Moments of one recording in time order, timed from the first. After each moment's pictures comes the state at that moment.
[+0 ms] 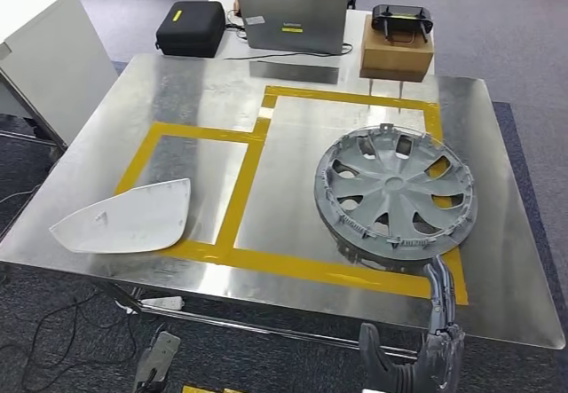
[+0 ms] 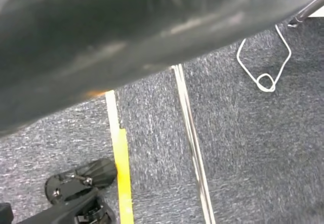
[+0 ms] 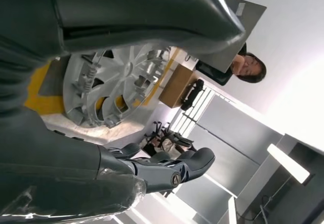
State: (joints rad) left arm -0.18 -0.17 0.71 -0.26 -0.61 0.17 -0.64; right arm 0.48 0.05 0.28 -1.97 0.88 -0.68 -0.37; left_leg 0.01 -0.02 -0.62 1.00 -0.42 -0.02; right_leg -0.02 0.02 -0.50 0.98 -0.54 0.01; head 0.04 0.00
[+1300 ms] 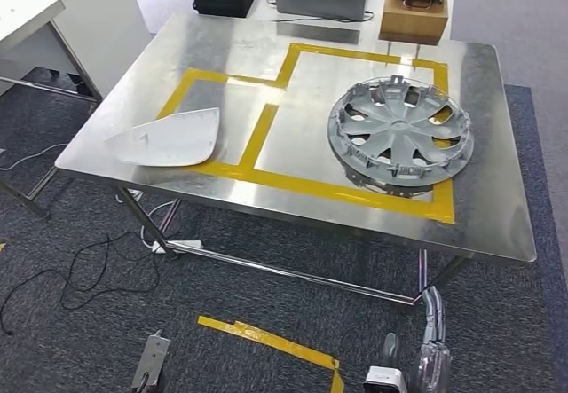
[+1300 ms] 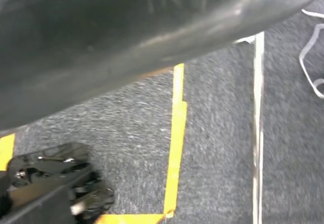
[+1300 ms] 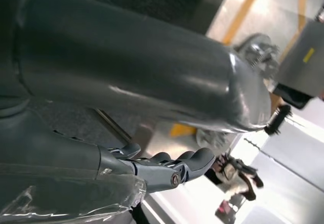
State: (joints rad) left arm -0.17 -0.17 0.77 -0.27 -0.53 0.10 -0.65; right arm 0.47 0.26 -0.01 -1.61 0.68 -0.59 -0.60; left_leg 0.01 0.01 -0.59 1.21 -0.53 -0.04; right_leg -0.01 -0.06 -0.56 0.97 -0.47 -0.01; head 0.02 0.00
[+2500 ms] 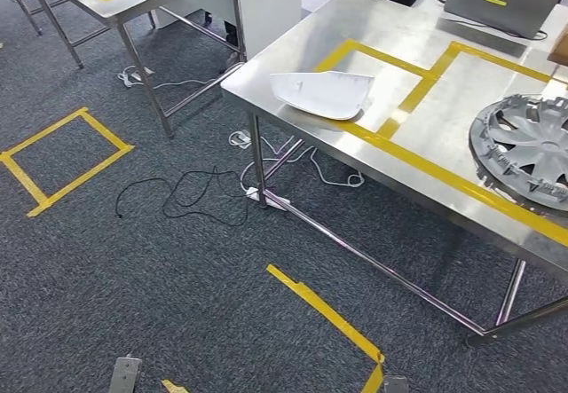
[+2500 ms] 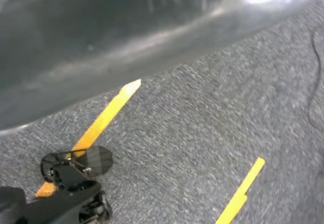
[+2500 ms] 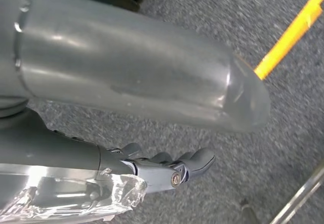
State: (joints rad) left arm -0.08 -0.16 0.74 -0.32 -0.35 0.10 -0.65; right arm -0.01 0.23 -0.86 -0.37 0.71 -0.37 -0.60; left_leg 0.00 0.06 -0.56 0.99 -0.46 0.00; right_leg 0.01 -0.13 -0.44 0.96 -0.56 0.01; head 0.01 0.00
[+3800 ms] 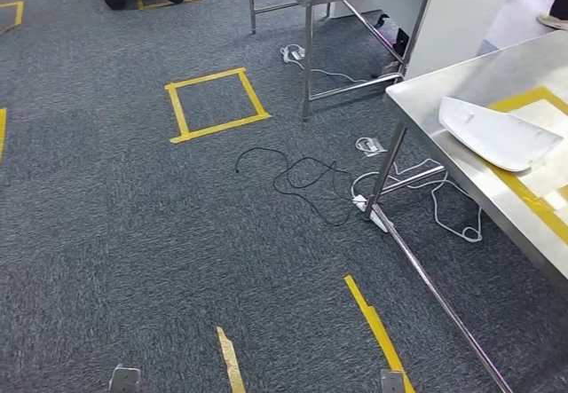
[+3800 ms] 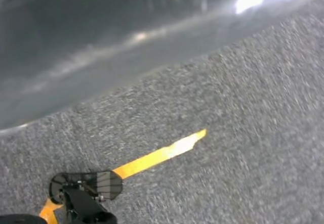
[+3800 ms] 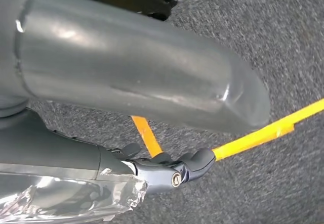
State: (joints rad) left arm -0.02 -0.18 0.67 -0.41 -0.30 0.19 -0.65; right arm -0.05 0.22 -0.93 -0.29 0.74 -0.31 -0.59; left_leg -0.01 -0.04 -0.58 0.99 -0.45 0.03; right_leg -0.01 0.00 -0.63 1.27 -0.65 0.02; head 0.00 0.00
